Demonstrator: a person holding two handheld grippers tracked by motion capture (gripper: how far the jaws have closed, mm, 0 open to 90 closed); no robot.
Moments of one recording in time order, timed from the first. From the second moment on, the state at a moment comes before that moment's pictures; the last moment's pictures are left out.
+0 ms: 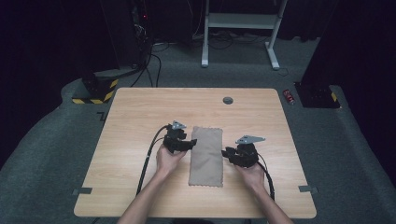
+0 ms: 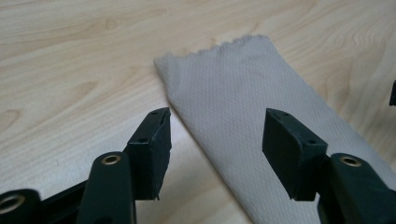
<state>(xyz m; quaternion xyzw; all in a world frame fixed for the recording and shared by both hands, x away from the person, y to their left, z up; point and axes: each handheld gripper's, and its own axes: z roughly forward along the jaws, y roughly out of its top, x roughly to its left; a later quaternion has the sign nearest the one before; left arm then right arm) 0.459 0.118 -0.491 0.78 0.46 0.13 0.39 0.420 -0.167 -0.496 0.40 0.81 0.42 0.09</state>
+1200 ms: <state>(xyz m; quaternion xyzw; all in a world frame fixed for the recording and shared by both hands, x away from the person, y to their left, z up) 0.520 0.093 -0.514 0.78 0.50 0.15 0.34 0.525 -0.148 -0.502 0.48 0.79 0.36 0.14</state>
